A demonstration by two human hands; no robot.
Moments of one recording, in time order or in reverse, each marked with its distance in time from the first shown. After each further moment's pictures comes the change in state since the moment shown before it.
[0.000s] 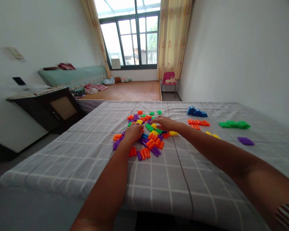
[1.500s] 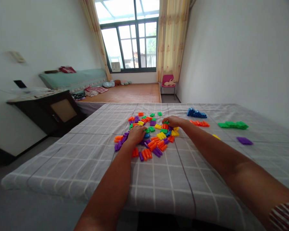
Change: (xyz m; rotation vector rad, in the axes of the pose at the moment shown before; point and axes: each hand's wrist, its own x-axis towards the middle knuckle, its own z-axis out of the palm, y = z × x) left_hand 0.005 -0.002 0.014 0.000 -0.024 0.060; right_hand -0.015 0.063 0.008 -0.079 -0.208 0.385
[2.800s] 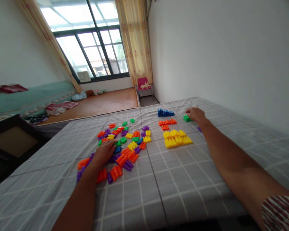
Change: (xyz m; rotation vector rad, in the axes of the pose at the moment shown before) left_hand 0.012 -0.023 0.006 -0.006 -0.065 0.056; right_hand -0.202 0.206 0.010 -0.098 0.390 0.836
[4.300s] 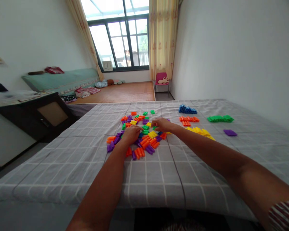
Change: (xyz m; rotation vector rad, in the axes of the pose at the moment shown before) left_hand -0.009 0.030 -0.005 -0.085 0.101 0.137; right_hand -0.082 -0.301 -0.034 0.370 -0.289 -0.886
